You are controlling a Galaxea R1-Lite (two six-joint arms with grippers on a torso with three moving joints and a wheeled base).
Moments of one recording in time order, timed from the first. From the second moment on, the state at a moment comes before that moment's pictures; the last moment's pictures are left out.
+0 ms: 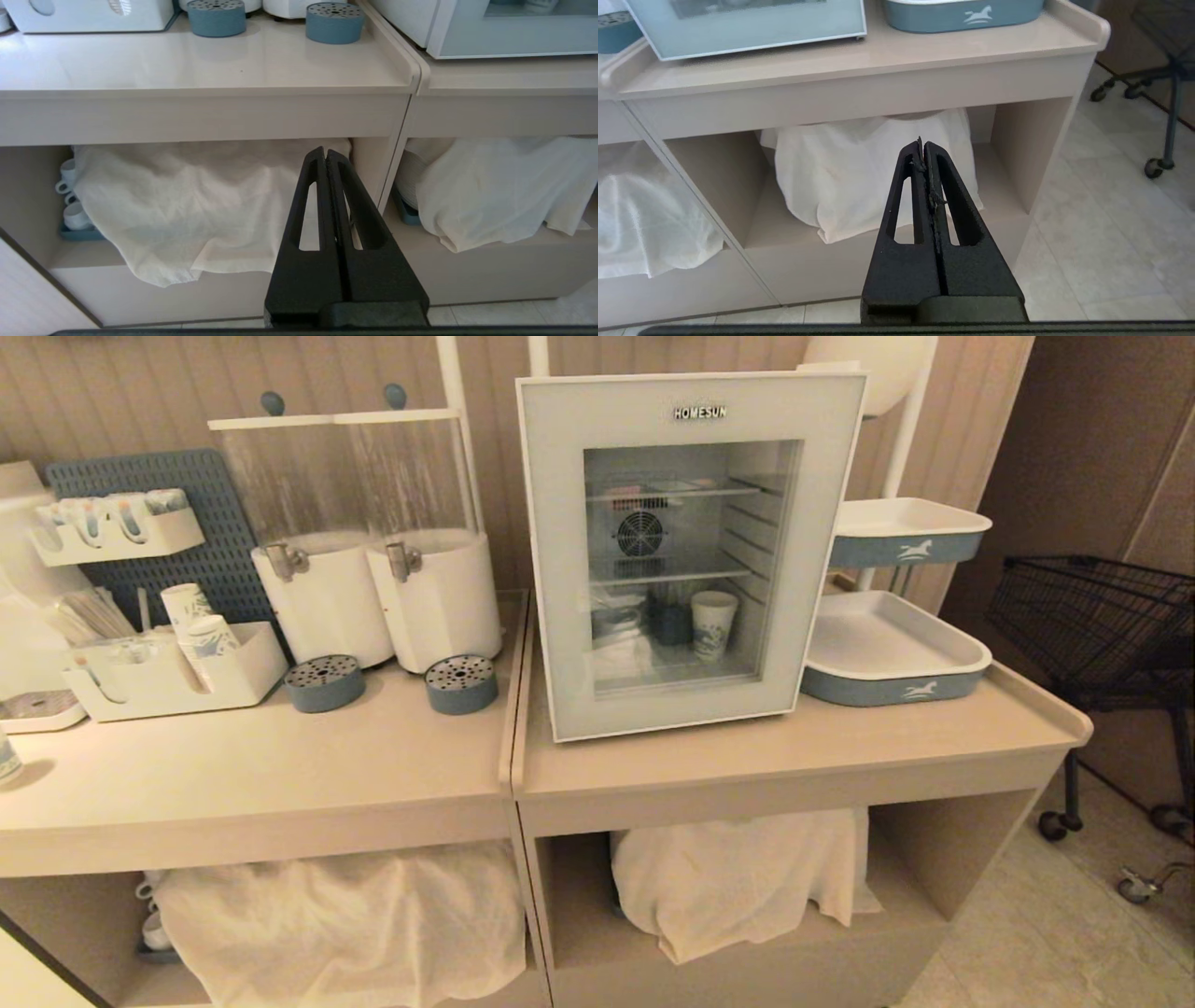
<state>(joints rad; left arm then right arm) 0.01 0.00 0.00 0.00 0.01 -0.05 0.00 0.00 -0.03 0.09 -0.01 0.00</state>
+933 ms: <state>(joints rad) 0.01 0.00 0.00 0.00 0.01 -0.05 0.00 0.00 -0.03 0.08 -0.01 0.00</state>
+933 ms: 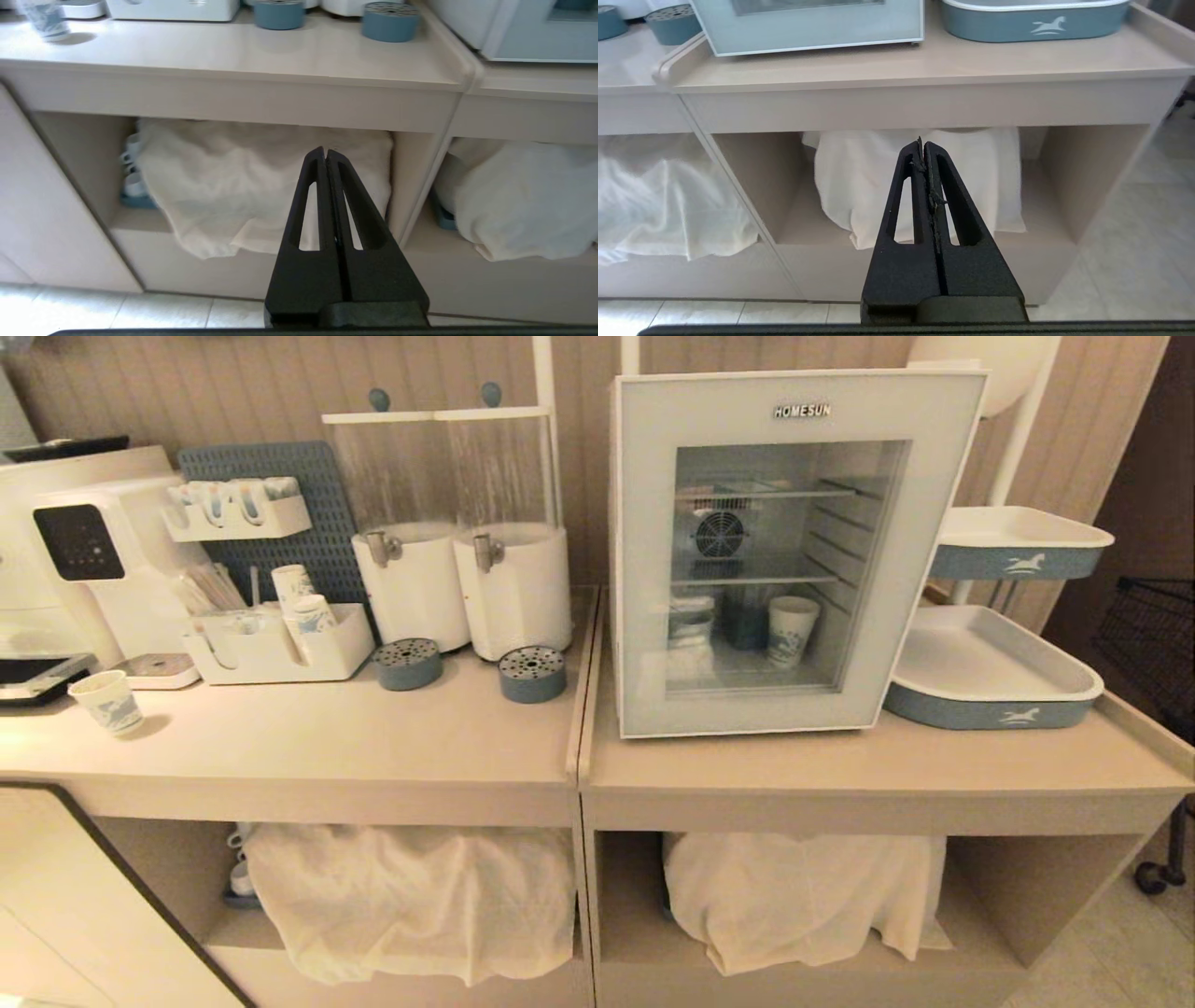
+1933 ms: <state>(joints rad) 0.01 0.00 0.00 0.00 0.01 -0.05 0.00 0.00 -0.03 0.08 -0.01 0.00</state>
